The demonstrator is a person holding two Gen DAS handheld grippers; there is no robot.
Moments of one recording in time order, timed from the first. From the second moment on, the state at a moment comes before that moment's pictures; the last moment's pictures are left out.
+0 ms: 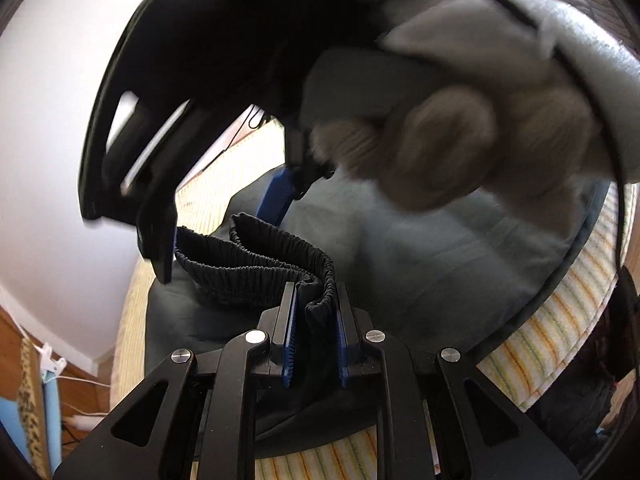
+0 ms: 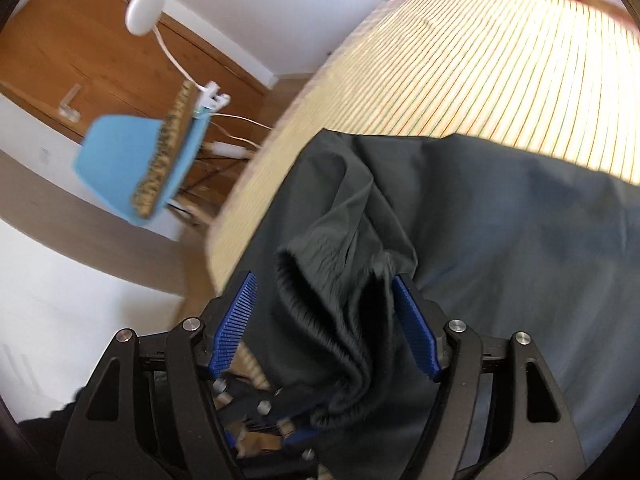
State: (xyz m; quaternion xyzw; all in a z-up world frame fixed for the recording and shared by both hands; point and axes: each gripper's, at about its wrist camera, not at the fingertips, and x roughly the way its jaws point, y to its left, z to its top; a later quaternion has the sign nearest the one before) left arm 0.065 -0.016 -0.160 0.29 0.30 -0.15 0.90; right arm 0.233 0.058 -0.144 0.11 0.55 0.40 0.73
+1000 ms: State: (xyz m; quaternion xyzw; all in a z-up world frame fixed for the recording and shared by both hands) left arm 0.065 -0.050 -0.079 0.16 0.28 -0.25 0.91; right arm 0.217 -0.081 -0.093 0.22 0.49 0.33 0.78
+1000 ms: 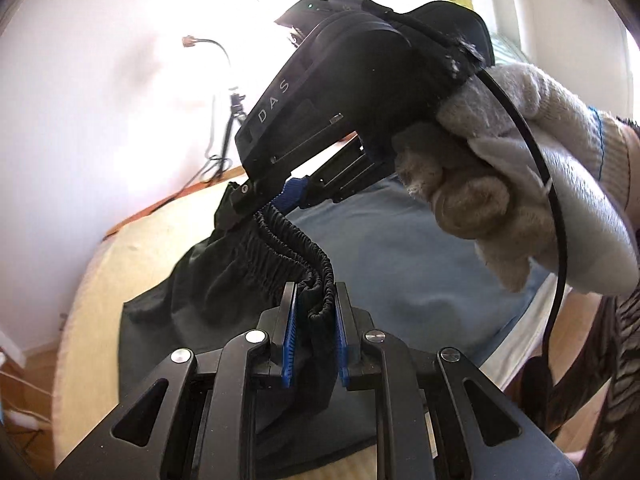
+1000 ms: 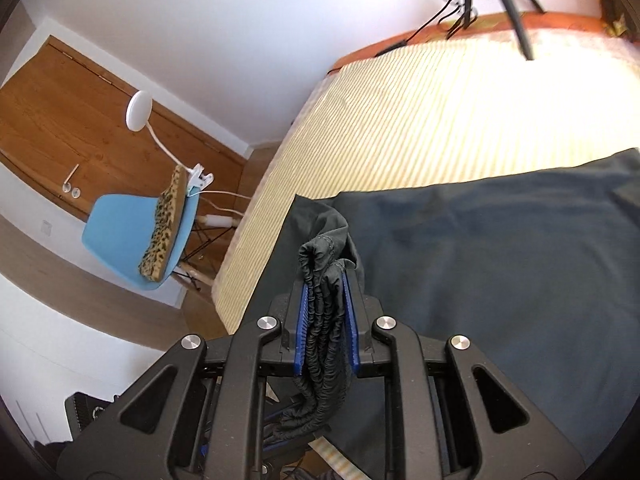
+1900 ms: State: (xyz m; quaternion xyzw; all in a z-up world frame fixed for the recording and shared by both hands) left arm 0.101 -0.199 -0.084 0.16 0.27 -0.41 0.85; right arm 0.164 -0.286 -0.077 0.23 0.46 0.16 0.84
